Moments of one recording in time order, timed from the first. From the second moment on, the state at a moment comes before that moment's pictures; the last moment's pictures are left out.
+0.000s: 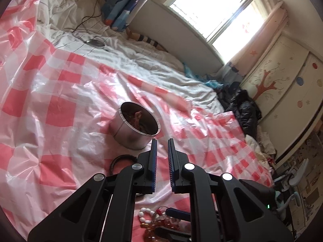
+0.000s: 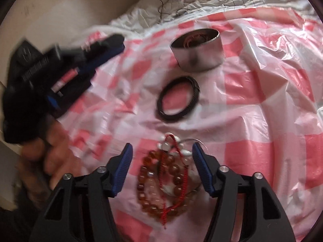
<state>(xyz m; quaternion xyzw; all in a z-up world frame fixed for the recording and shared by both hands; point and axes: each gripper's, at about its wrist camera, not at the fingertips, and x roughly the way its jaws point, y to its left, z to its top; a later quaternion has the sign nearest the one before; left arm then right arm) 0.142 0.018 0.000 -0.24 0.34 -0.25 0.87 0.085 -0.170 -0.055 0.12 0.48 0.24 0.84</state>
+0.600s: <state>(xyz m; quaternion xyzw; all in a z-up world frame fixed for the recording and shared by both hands) 0.174 -0.032 -0.069 -0.06 0.50 -0.17 0.85 0.081 -0.254 -0.031 0.41 0.34 0.34 0.78</state>
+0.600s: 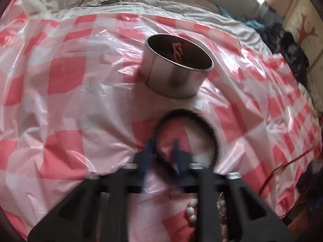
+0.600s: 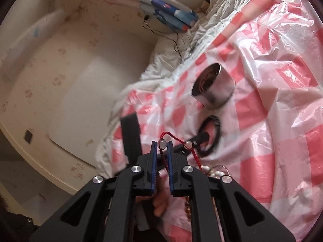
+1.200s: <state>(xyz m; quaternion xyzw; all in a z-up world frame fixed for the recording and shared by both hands) 0.222 -0.017 0.023 -0.11 0.37 -0.18 0.90 0.172 -0.271 0.013 0.44 0.25 0.36 0.78</state>
